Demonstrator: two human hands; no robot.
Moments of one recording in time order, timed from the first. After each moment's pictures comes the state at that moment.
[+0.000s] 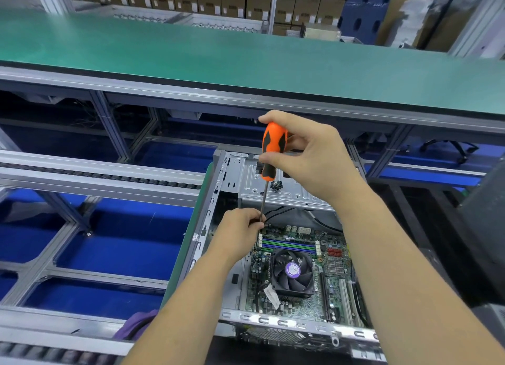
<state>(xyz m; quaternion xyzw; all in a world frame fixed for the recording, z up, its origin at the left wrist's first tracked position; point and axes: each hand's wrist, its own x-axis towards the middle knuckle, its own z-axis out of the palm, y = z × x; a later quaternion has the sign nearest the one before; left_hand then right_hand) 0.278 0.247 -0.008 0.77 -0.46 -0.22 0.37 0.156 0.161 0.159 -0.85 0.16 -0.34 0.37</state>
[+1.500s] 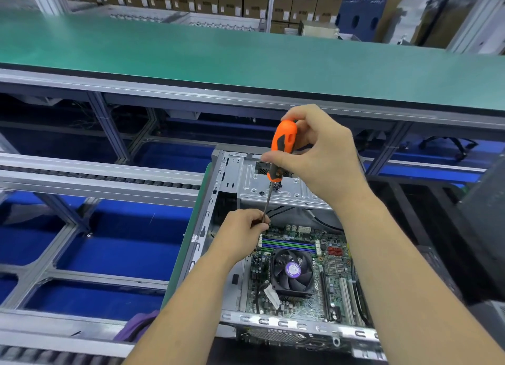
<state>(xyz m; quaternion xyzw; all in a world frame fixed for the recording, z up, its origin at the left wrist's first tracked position) 0.278 0.245 -0.010 0.75 -0.49 -0.25 0.37 0.152 0.157 0.152 -0.83 0.20 -0.41 0.31</state>
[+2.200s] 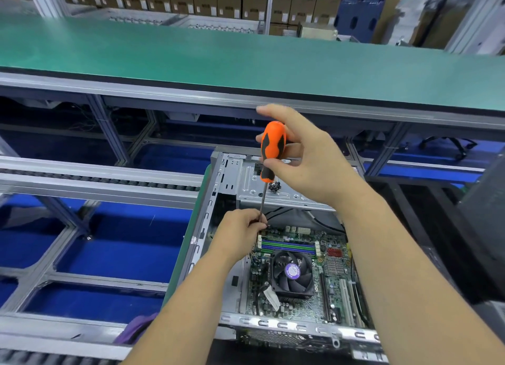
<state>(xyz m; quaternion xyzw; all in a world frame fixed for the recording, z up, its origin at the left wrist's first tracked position) 0.279 0.244 -0.008 0.76 -0.49 -0.22 0.37 0.153 0.153 0.152 -0.87 0.14 -0.31 0.36</state>
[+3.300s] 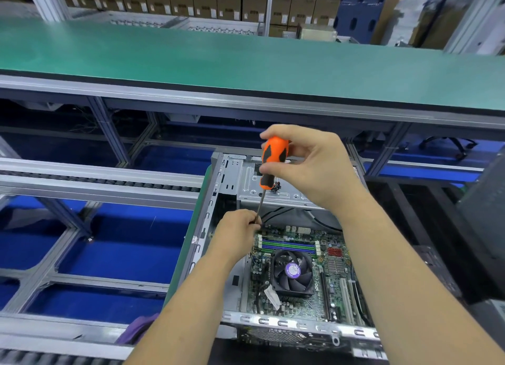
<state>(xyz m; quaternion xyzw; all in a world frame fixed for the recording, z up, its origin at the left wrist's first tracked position) 0.280 0.244 -0.009 0.78 -0.50 -0.19 0.33 0.148 0.165 0.149 -0.83 0.15 -0.37 0.40</state>
